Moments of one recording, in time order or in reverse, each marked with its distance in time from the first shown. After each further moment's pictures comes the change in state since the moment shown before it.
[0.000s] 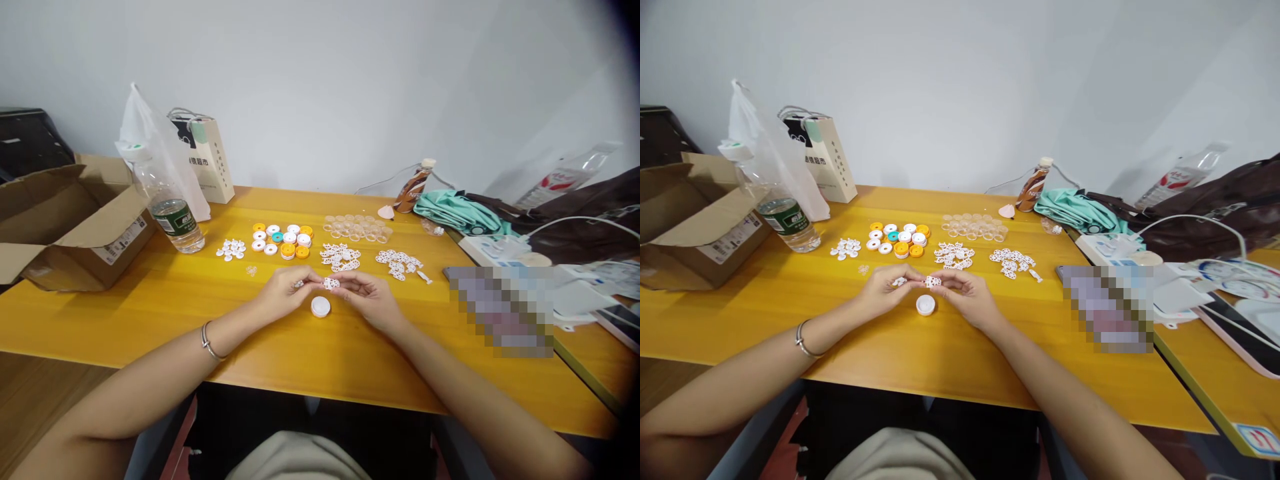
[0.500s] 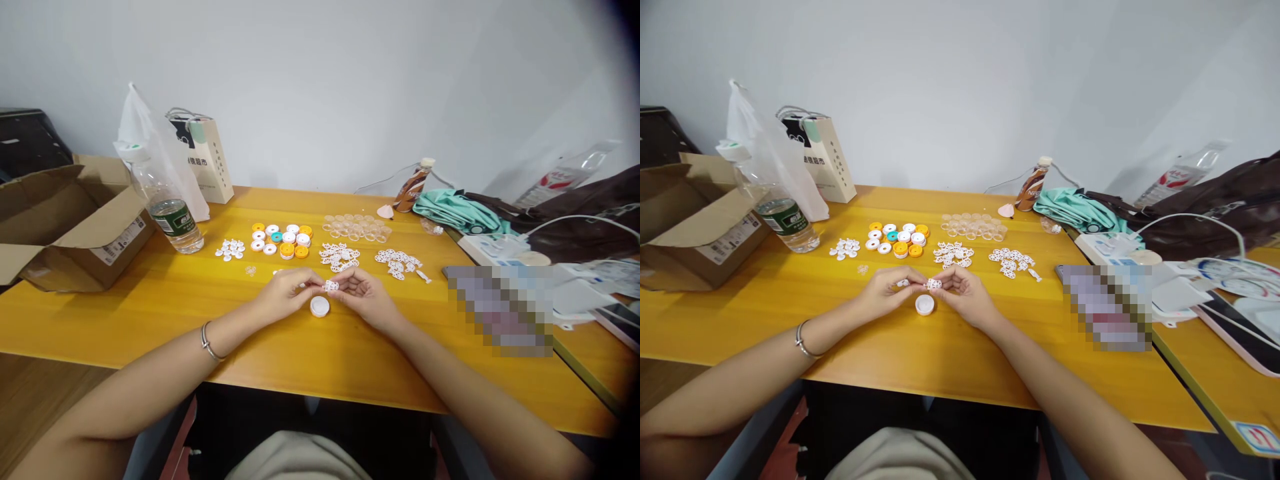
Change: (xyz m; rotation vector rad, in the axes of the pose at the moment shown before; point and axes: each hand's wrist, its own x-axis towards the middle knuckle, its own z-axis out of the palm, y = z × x) left_hand 0.000 0.001 0.001 0.015 -0.072 0.037; right_hand 0.002 0.003 0.001 0.061 -0.012 0.024
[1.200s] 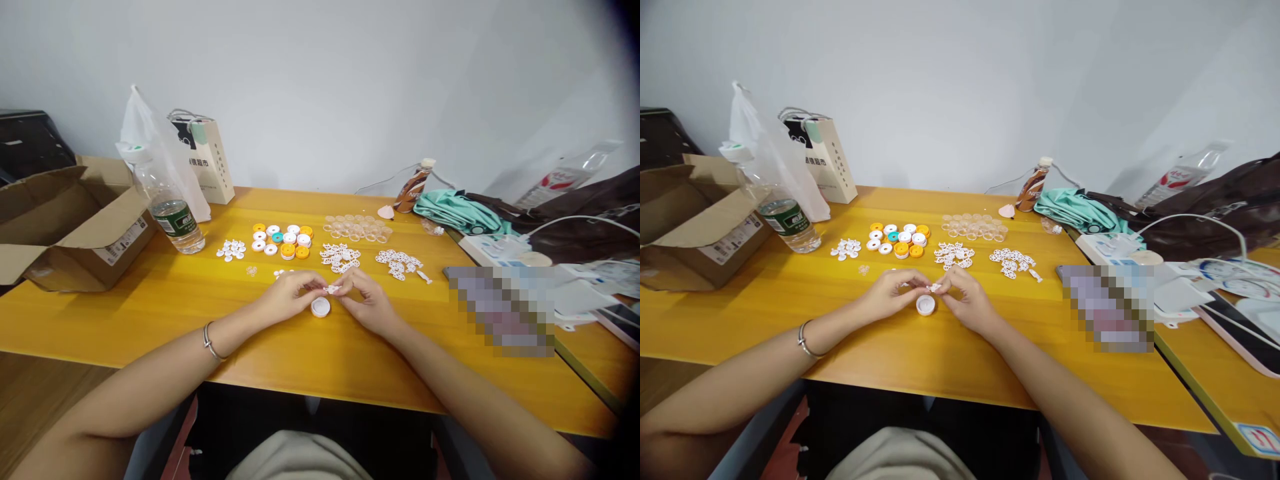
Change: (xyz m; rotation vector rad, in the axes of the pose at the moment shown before) left_hand 0.001 0.003 0.002 -0.026 -0.100 -0.127; right_hand -0.002 0.001 -0.005 -0.418 -0.038 -0.398
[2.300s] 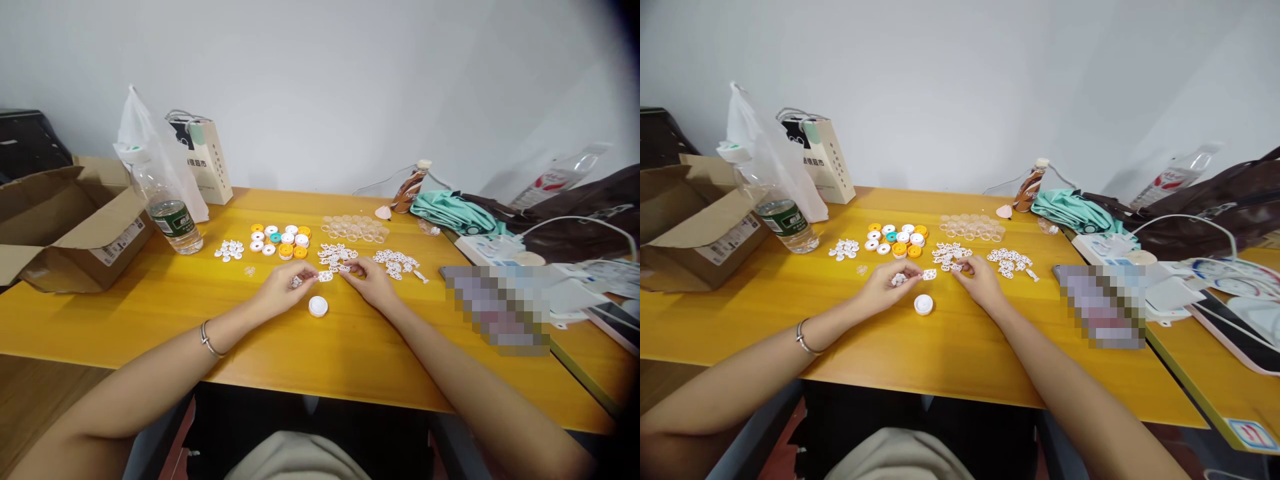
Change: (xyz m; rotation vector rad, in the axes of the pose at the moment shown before) left_hand 0.005 -0.008 -0.002 0.018 0.168 0.063; right_hand 0.014 0.055 -0.022 -0.396 0.145 0.255
